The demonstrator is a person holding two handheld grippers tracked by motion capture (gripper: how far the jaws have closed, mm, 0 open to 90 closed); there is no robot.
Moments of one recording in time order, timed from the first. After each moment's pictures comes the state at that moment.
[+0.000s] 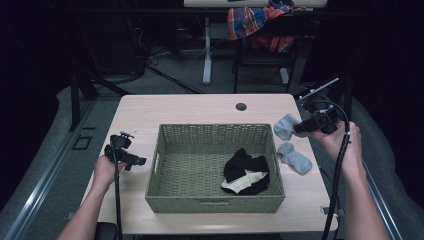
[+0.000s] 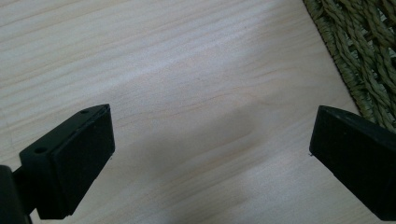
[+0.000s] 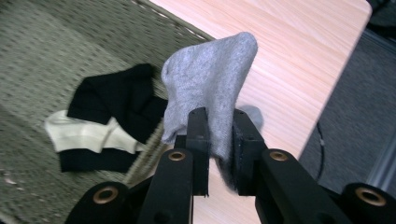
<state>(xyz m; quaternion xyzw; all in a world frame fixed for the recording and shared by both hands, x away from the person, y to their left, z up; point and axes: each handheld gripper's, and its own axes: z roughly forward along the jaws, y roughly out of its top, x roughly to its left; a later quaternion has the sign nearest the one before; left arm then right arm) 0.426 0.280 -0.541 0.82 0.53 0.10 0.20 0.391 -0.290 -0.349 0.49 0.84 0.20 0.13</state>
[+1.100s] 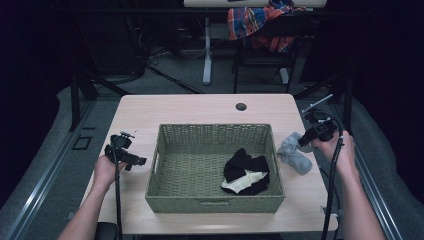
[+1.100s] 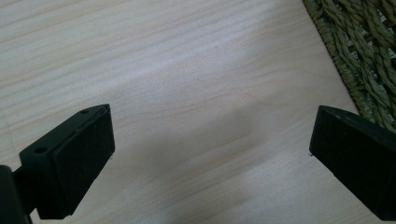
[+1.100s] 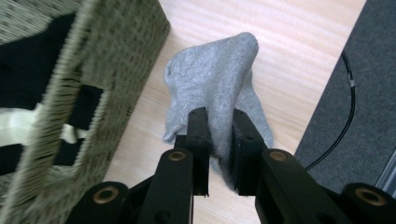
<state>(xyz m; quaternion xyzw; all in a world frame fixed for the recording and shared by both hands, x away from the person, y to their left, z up) 0.426 0.279 -0.541 0.82 0.53 0.10 0.19 0.435 -0.334 -0.437 0.57 0.81 0.15 0.04</state>
